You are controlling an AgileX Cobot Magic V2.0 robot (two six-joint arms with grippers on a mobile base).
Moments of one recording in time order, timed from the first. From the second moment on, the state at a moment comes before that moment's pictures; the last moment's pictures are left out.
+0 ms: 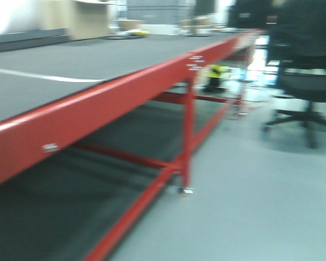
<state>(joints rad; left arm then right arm) -0.01 0.38 -0.47 -0.26 0.15 0.29 0.11 0.33 -0.44 0.11 0.16 -0.01</state>
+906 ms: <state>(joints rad) -0.01 0.38 -0.47 -0.26 0.15 0.29 0.11 0.33 -0.44 0.11 0.16 -0.01</state>
